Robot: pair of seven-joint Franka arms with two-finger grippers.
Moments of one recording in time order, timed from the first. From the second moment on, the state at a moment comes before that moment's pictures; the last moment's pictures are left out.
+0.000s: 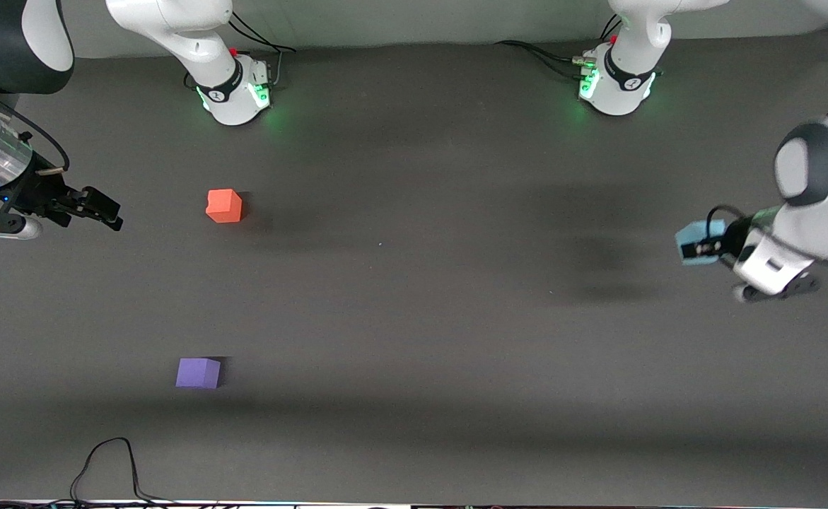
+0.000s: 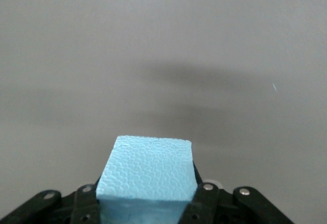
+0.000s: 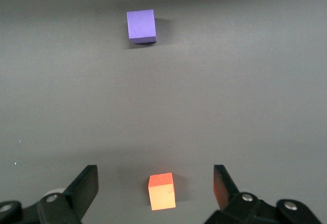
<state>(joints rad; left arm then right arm) 0.06 0.10 -0.04 -1.87 -0.06 1.73 -0.14 0.01 -0.14 -0.03 -1.97 -0.02 1.89 0.10</state>
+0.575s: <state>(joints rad) 0.03 -0.10 -0.20 -1.84 -0.06 1.56 -0.37 0.01 -0.14 -0.04 -1.97 -0.02 1.90 0.10</state>
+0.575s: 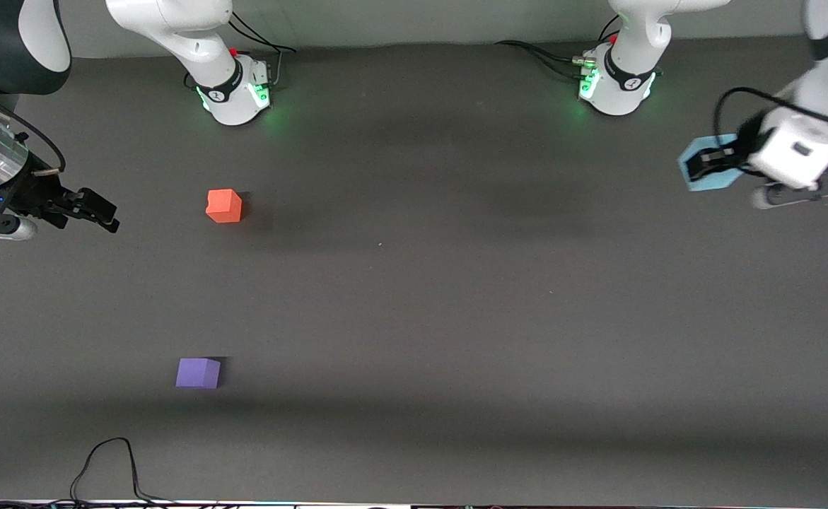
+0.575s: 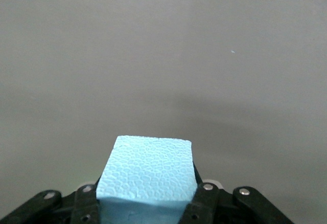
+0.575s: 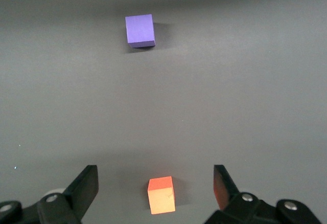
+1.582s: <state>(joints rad) -0.69 0.92 -0.24 -1.15 0.17 2.06 -1.36 0.01 -0.15 -0.05 -1.97 -0.02 1.90 0.10</state>
